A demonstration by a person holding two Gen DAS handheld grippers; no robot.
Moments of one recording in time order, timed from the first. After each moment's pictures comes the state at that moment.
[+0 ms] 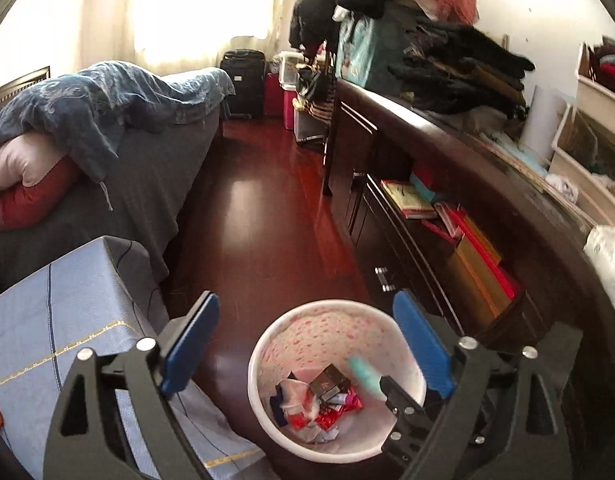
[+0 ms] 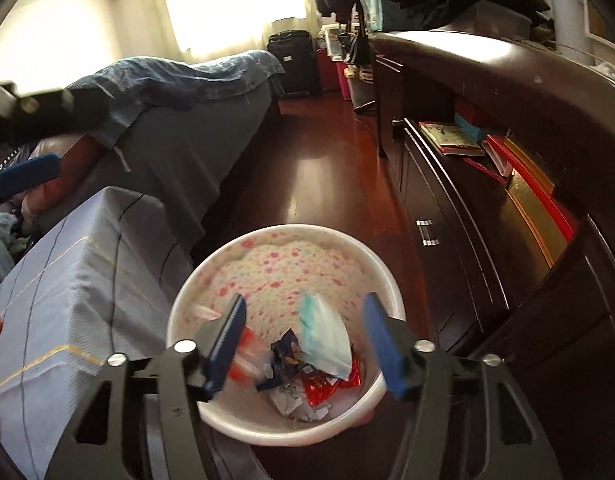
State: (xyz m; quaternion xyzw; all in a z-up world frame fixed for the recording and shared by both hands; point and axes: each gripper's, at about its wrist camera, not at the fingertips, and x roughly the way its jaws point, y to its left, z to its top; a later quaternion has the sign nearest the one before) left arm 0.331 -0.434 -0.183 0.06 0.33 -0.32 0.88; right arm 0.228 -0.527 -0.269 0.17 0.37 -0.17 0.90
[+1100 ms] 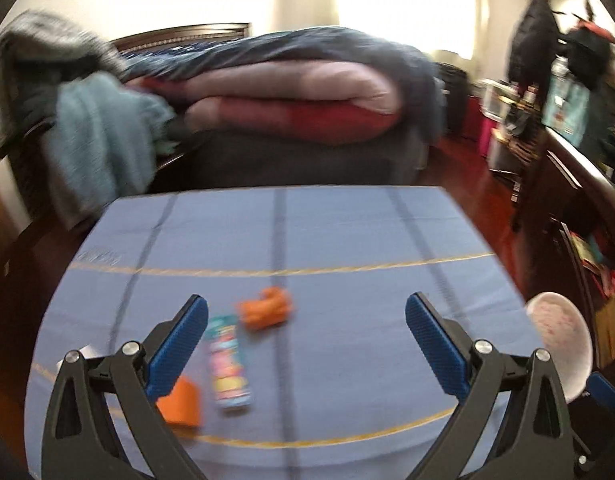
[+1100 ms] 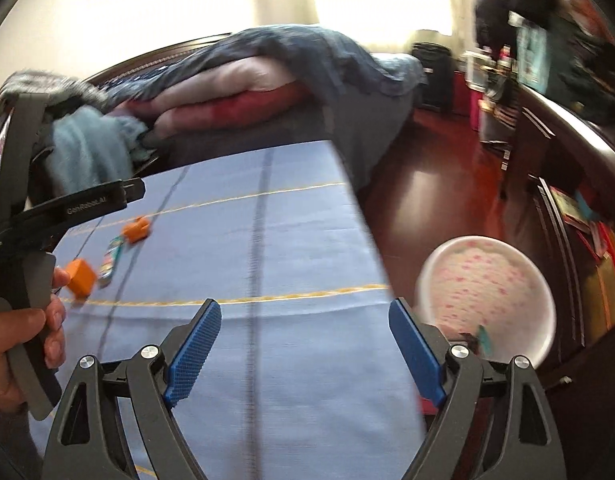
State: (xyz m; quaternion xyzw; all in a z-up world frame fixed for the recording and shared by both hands) left arm 0.328 -0.100 -0.194 -0.01 0.36 0.02 0.93; right arm 0.223 -0.288 -0.204 0.05 0.39 0.05 0.92
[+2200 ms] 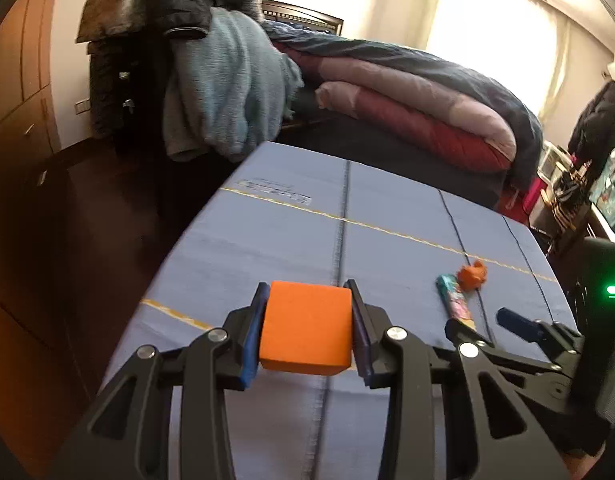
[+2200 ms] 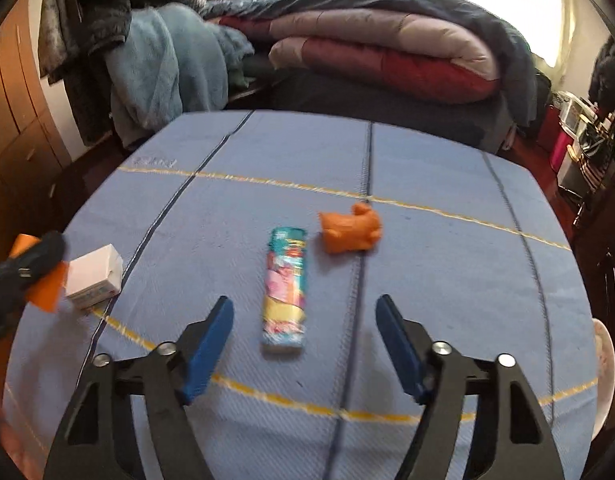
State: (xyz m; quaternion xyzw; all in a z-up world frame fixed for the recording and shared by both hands) left arm 0.254 0.101 -0.209 -0.13 0.35 0.10 0.92; right arm 0.316 -0.055 -0.238 -0.06 0.45 0.14 0.88
